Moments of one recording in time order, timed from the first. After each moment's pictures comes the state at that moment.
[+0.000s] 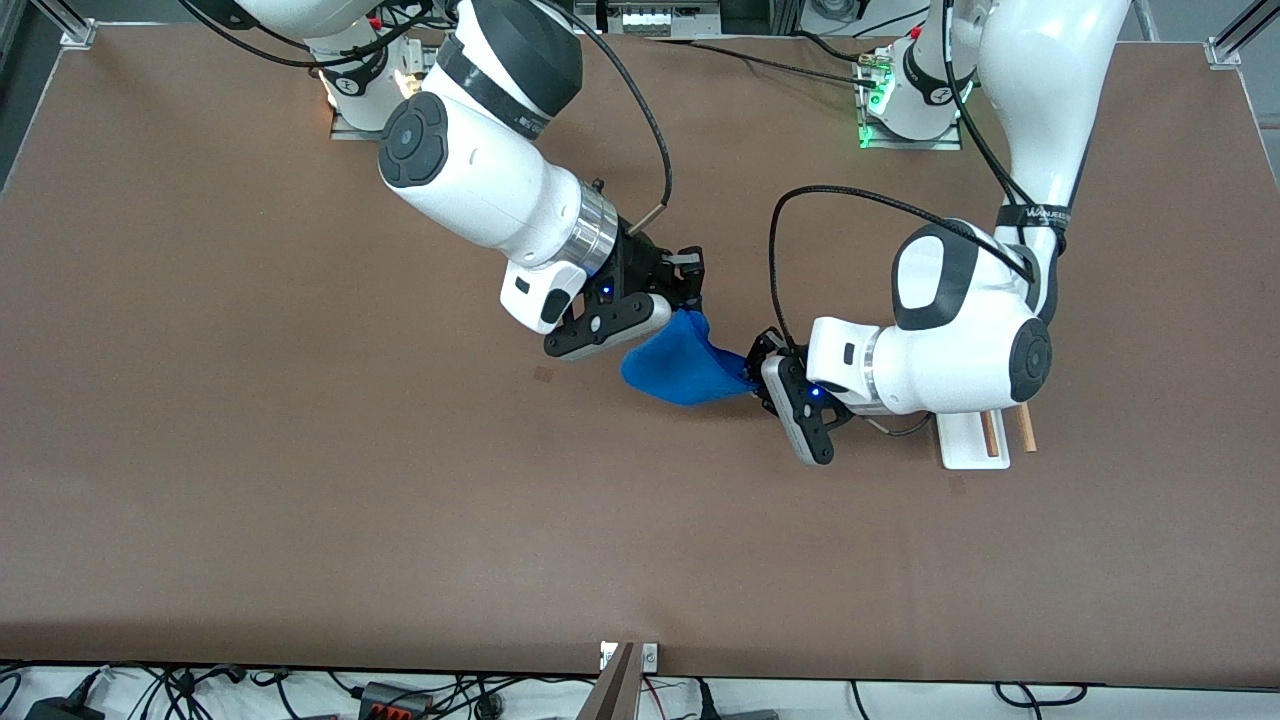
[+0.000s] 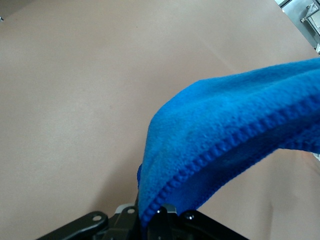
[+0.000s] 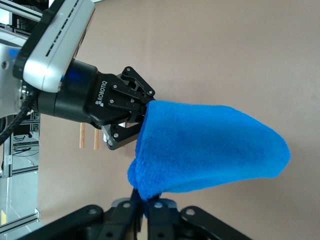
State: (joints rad) left arm -0.32 0.60 -0.03 -1.36 -0.71 1.92 0.86; right arm 0.34 0.68 0.52 -1.05 0.16 2.09 0.52
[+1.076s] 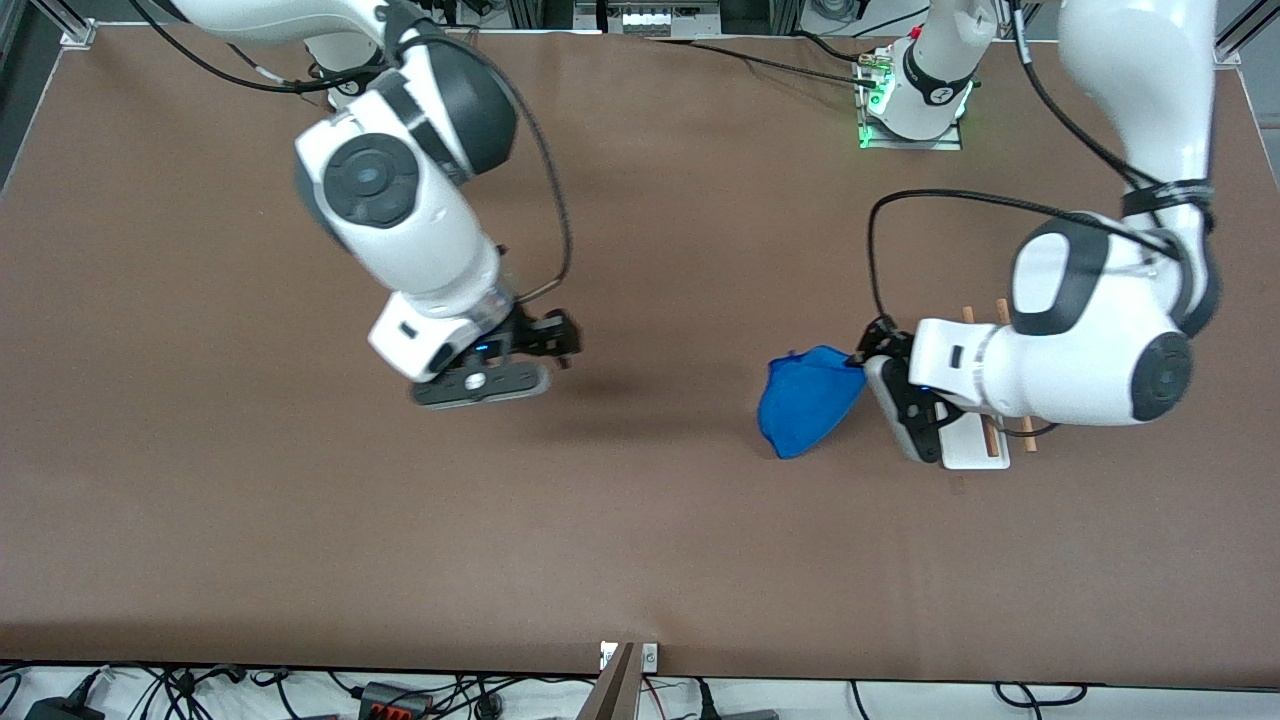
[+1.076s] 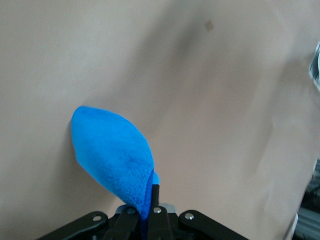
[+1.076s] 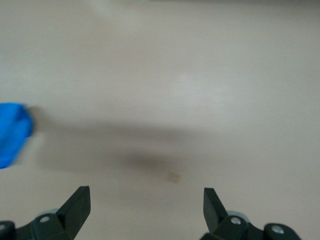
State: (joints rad) left arm -0.18 0.54 0.02 -1.28 -0.42 1.53 0.81; right arm 0.20 0.63 0.46 -1.07 -0.25 1.75 0.53
